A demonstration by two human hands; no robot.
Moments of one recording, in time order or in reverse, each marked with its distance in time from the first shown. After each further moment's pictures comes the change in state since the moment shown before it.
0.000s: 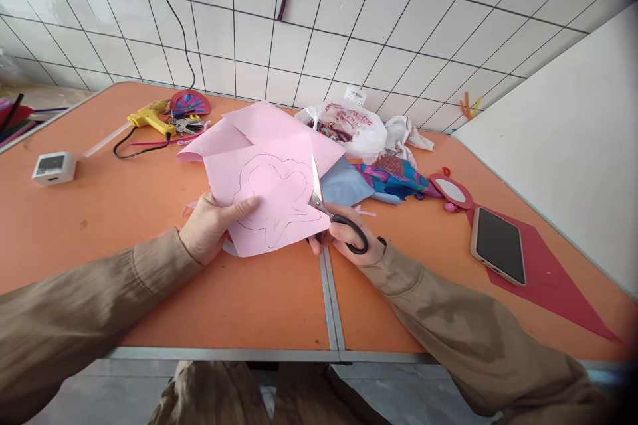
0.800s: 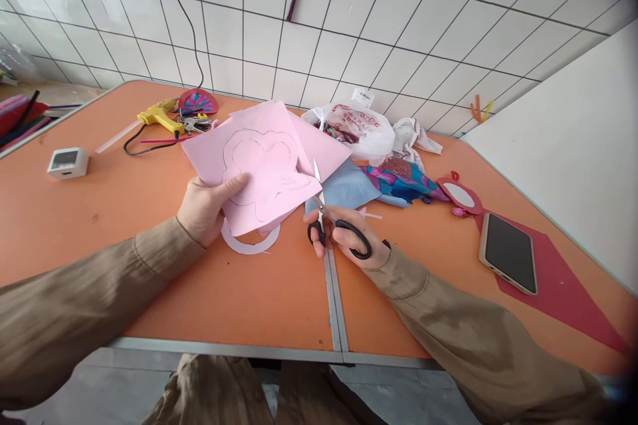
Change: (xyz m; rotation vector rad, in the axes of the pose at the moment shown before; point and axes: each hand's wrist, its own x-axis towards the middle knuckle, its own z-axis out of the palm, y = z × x) left_hand 0.015 0.009 -0.005 -0.135 0.218 0.200; right_hand 0.000 -0.005 0.005 0.029 -0.017 0.019
